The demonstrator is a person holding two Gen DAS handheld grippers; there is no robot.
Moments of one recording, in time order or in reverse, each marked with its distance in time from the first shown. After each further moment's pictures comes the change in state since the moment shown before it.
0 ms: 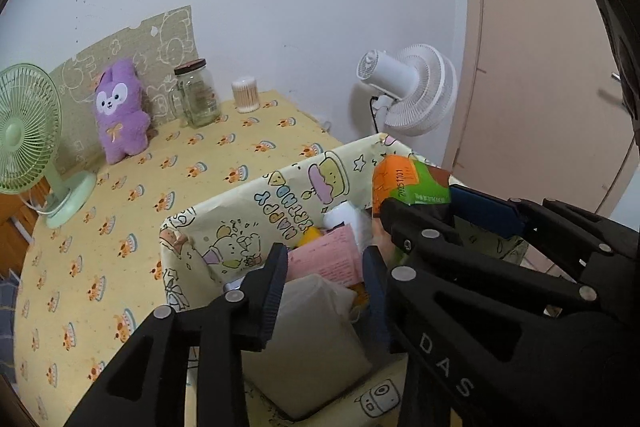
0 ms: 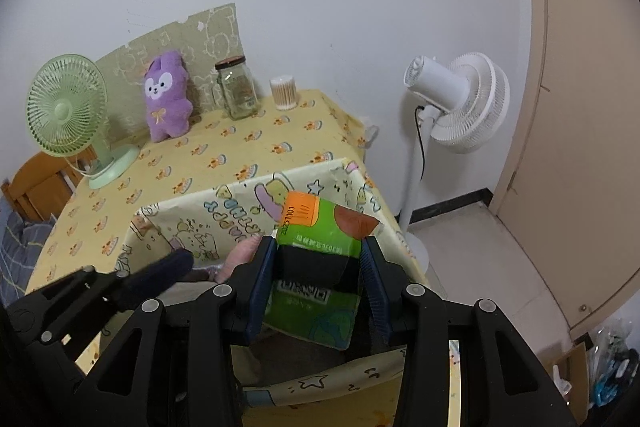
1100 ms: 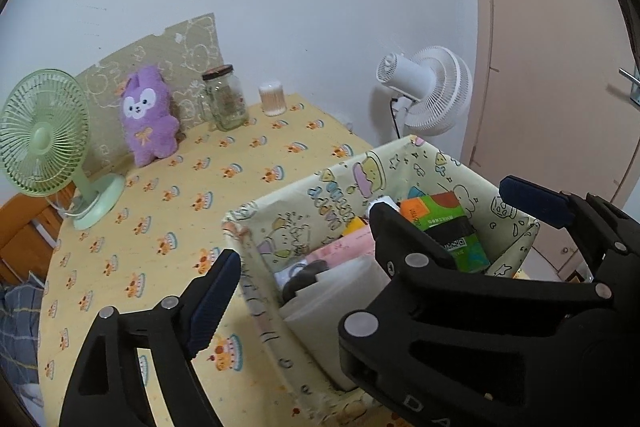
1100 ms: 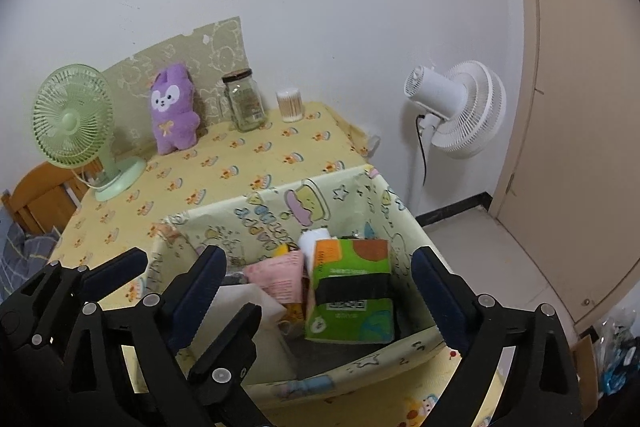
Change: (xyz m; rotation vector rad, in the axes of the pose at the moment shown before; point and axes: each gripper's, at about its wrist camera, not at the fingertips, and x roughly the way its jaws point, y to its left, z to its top) left arm -0.029 0.023 -0.004 0.008 -0.017 0.067; right arm -0.025 0.027 -0.001 0.012 -0.062 -0.012
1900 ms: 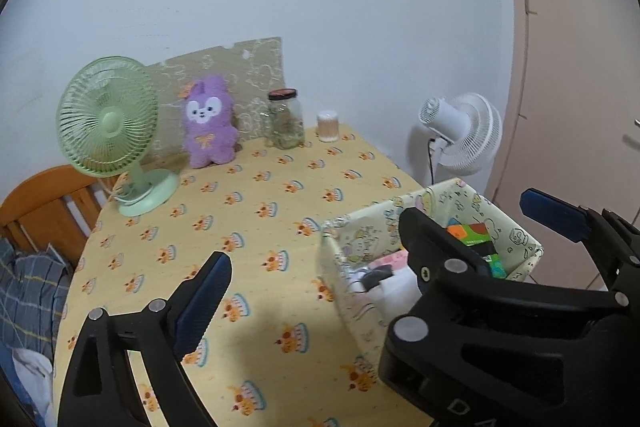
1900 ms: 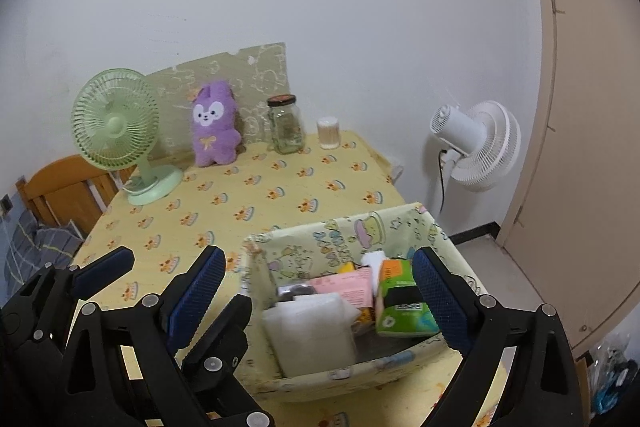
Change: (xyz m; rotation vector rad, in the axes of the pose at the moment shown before) left arm -0.063 0.061 -0.014 -0.132 -0.104 0.077; right arm -0.053 0.062 0.011 -0.083 -0.072 0.037
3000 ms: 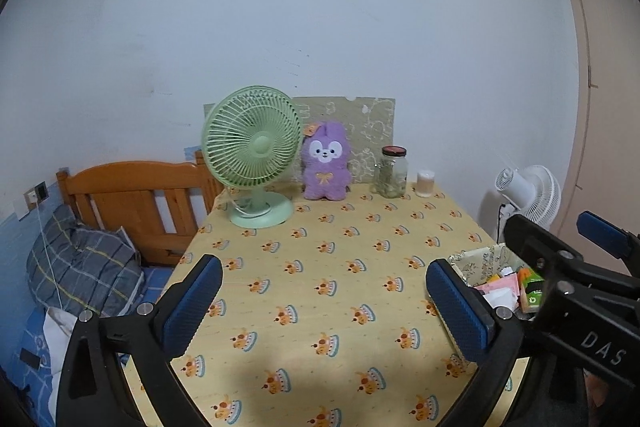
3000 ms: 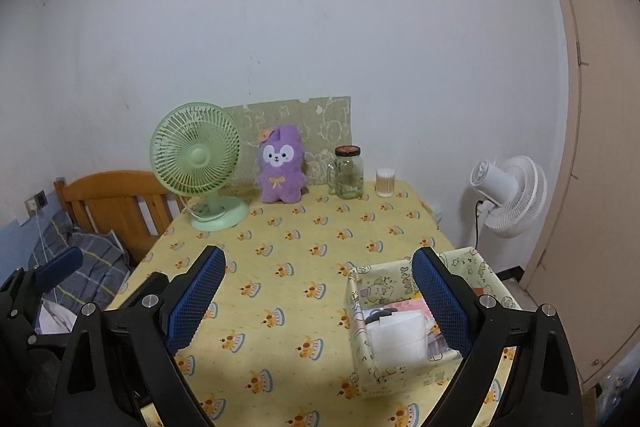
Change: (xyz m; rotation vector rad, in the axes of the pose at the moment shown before) left arm -0.106 0.109 -0.024 -0.170 -0.179 0.223; right arm -0.081 0.079 0.007 -0.069 -0.156 0.103
